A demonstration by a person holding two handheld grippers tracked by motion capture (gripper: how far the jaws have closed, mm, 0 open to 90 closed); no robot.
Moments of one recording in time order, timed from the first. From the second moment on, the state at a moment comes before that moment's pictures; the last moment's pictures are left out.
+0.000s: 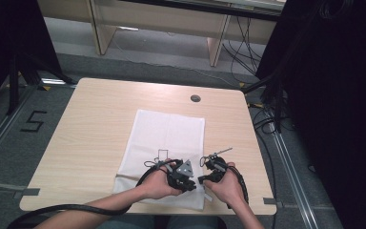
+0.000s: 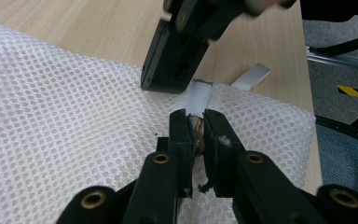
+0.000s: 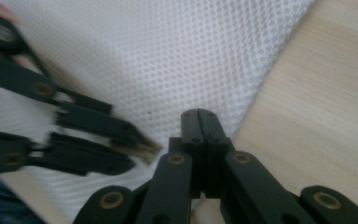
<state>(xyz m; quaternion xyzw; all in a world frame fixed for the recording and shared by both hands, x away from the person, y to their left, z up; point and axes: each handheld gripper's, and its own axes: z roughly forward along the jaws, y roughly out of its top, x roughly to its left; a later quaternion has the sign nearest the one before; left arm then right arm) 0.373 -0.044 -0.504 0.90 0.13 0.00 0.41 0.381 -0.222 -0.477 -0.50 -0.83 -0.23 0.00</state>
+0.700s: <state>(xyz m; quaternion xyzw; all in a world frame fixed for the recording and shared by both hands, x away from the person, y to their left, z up) 0.372 -0.039 -0.498 0.91 0.12 0.01 0.40 0.372 -0.209 -0.477 -0.54 -0.83 -0.16 0.05</state>
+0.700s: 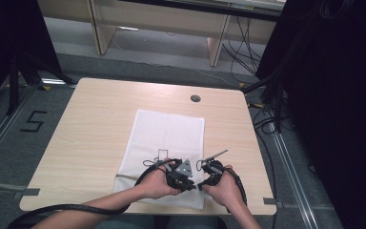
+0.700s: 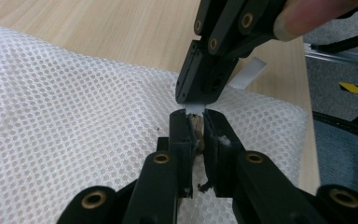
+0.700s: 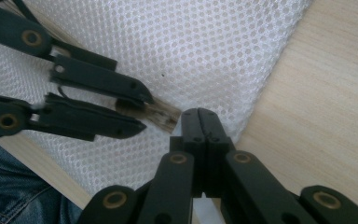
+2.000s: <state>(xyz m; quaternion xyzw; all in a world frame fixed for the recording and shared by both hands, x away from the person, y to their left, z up) 0.370 -0.021 -0.490 0.90 0.13 0.01 0.41 0.371 -0.211 -0.479 -0.52 -0.83 -0.17 0.04</state>
